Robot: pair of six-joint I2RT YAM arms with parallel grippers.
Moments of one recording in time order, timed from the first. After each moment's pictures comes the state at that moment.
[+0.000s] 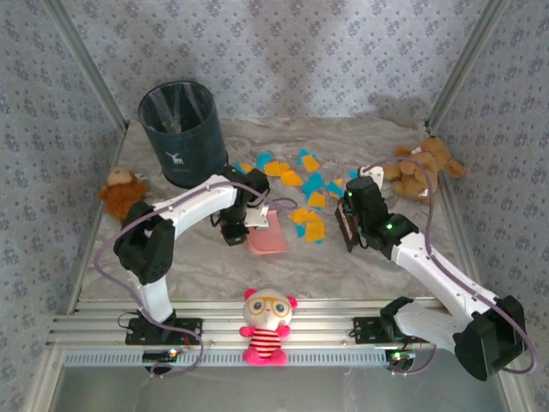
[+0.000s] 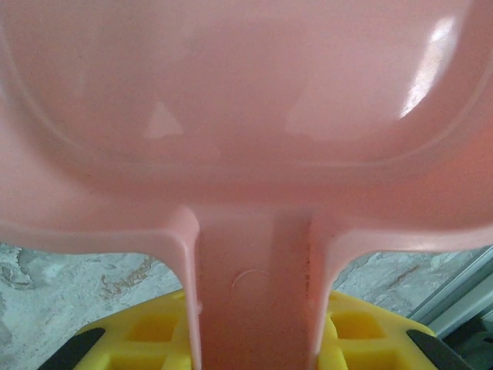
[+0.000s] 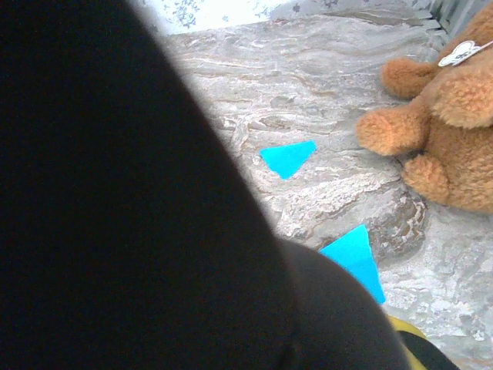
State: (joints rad) left arm -0.71 1.82 1.43 -1.31 -0.09 0.55; right arm 0.52 1.06 0.81 -0.39 0.51 0.43
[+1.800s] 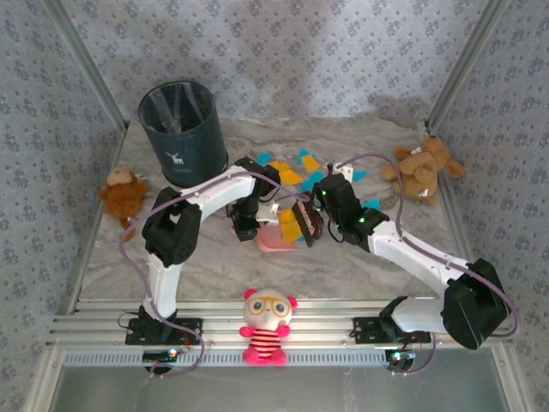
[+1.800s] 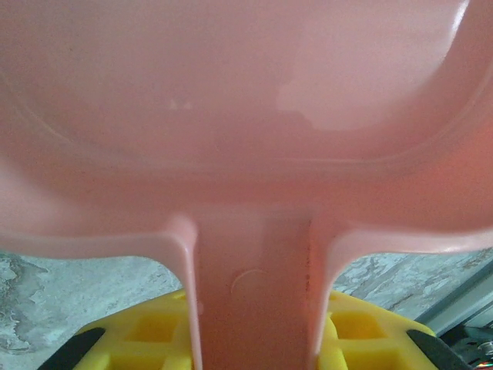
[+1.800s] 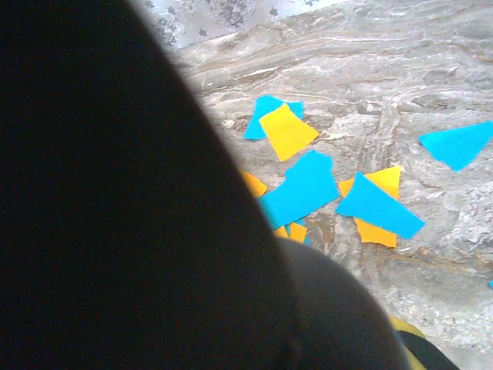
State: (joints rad) left arm -0.71 2.05 1.64 -1.40 -0.04 0.56; right arm 0.65 1.26 0.84 -0.15 0.38 0.59
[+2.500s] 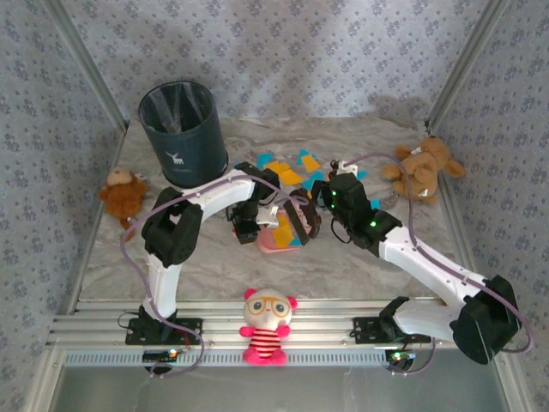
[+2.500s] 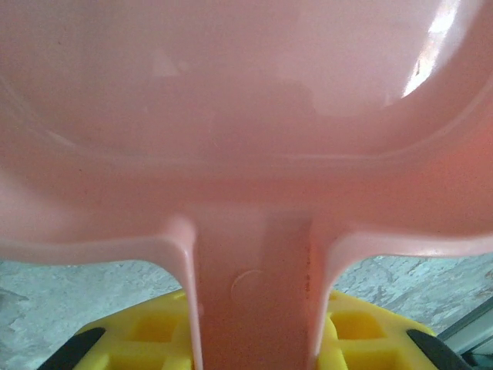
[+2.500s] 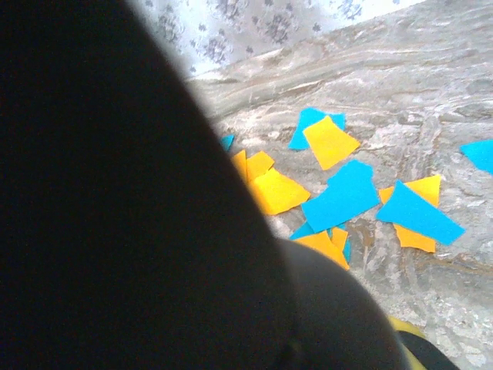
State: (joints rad) left arm -0.71 2.04 1.57 -1.32 -0.03 0.54; right arm 0.65 1.15 0.85 -0.17 0.30 0.61
